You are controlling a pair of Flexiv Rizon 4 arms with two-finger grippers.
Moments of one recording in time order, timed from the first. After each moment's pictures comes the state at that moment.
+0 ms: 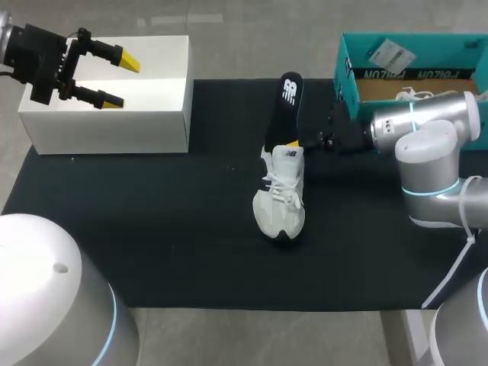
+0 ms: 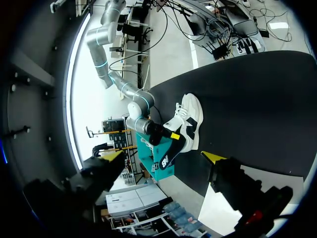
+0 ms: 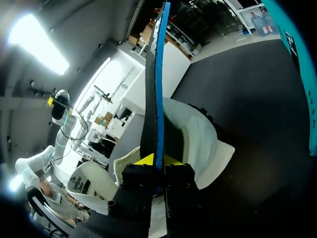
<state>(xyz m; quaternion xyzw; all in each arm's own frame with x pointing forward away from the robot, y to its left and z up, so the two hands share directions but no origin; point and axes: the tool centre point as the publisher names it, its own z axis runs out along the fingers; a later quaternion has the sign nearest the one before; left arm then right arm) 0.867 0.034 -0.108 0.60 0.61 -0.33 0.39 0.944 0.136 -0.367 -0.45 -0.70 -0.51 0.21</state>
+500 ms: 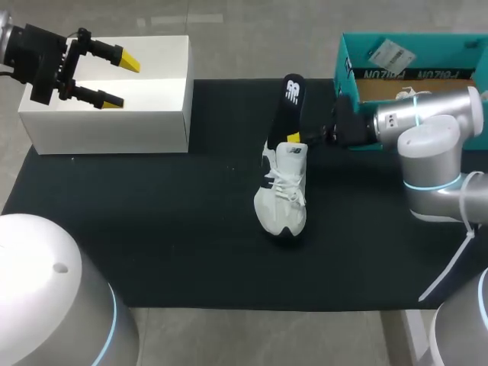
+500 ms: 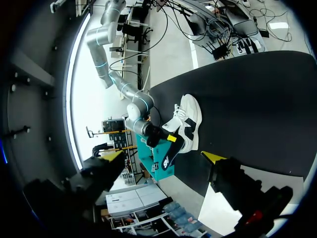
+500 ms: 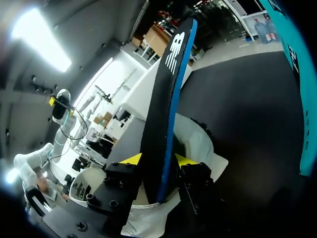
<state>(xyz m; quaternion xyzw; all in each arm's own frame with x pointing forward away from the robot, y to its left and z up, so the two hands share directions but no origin) 0.867 0.034 -0.108 0.60 0.61 -0.33 0.39 0.962 0.129 -0.355 -0.43 -0.71 -0.52 0.19</state>
